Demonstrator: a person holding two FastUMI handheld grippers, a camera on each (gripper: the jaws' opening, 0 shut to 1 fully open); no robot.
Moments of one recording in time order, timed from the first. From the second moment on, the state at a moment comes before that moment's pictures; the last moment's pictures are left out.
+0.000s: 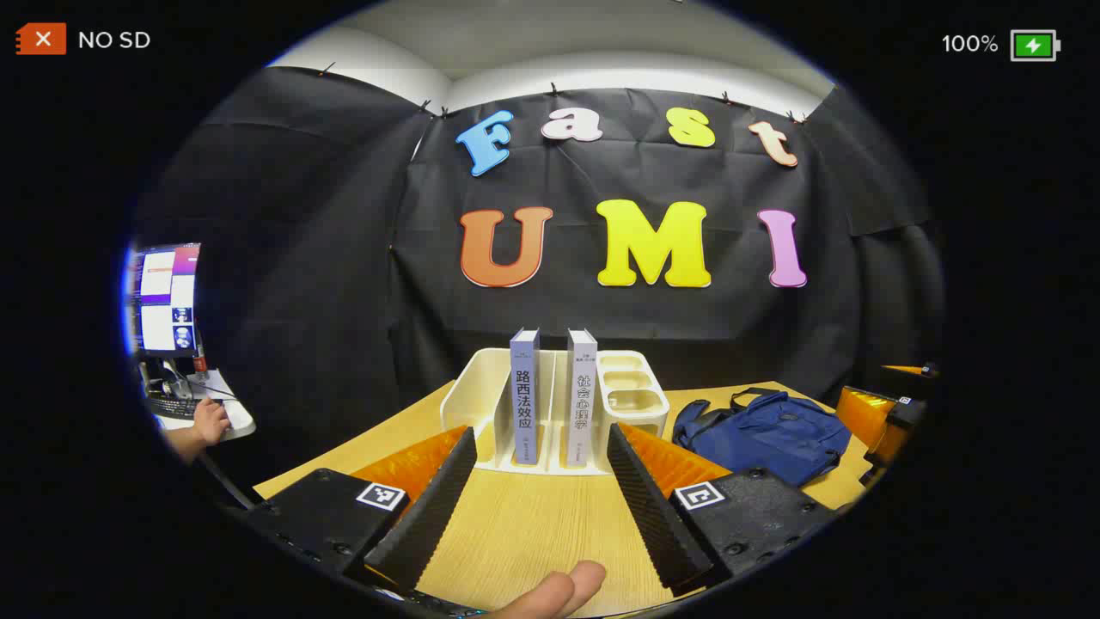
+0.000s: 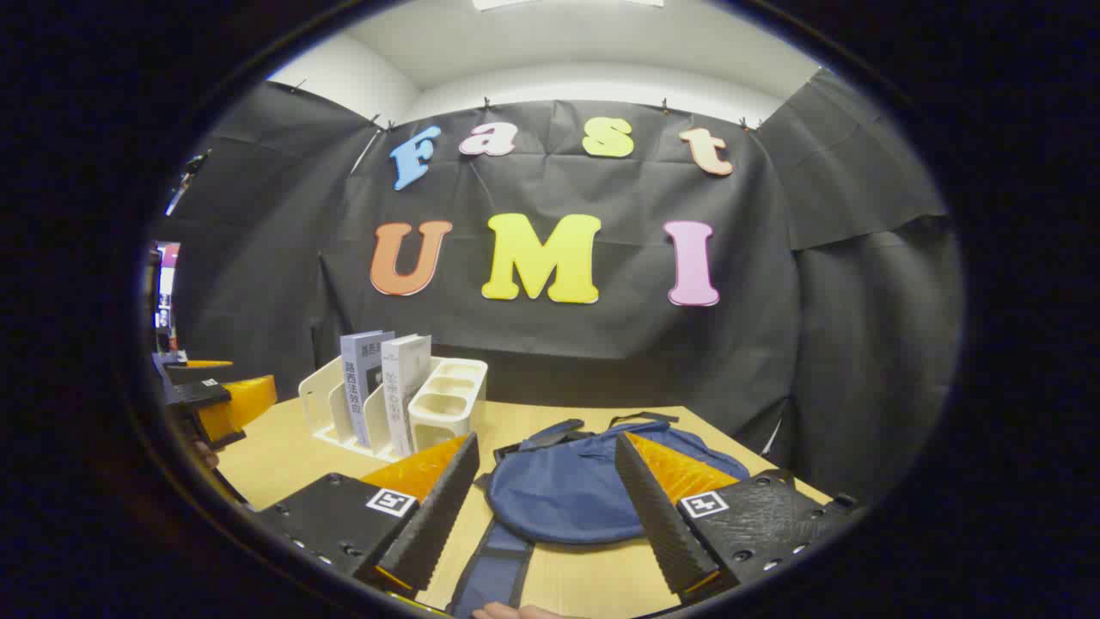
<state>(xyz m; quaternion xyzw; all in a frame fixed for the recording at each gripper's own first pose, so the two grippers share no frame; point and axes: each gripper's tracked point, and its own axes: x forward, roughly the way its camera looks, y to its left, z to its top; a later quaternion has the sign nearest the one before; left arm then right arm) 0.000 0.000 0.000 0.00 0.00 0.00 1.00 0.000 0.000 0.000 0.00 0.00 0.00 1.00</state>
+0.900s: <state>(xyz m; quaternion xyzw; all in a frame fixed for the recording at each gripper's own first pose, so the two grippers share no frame) 0.009 -0.005 0.008 0.02 -0.02 -0.02 1.00 0.024 0.017 0.010 -0.03 -0.01 0.01 1.00</state>
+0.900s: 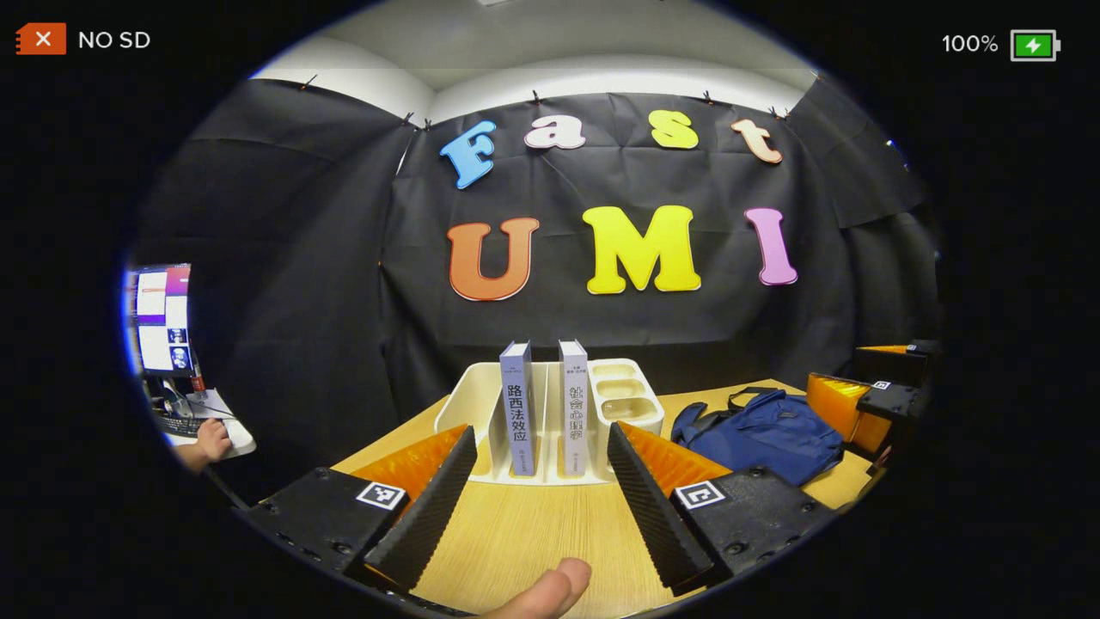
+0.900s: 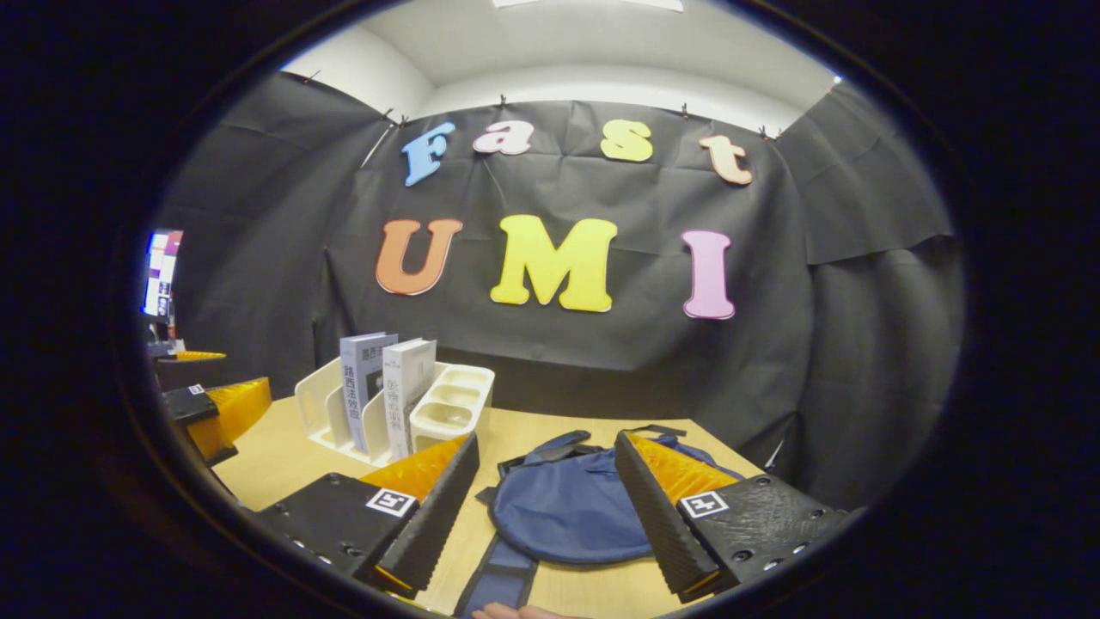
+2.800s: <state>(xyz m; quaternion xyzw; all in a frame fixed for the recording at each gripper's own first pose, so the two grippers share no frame) 0.036 0.034 -0.016 0.00 0.01 0.00 1.00 0.115 0.033 -0.184 -0.39 0.22 -0.07 0.89</state>
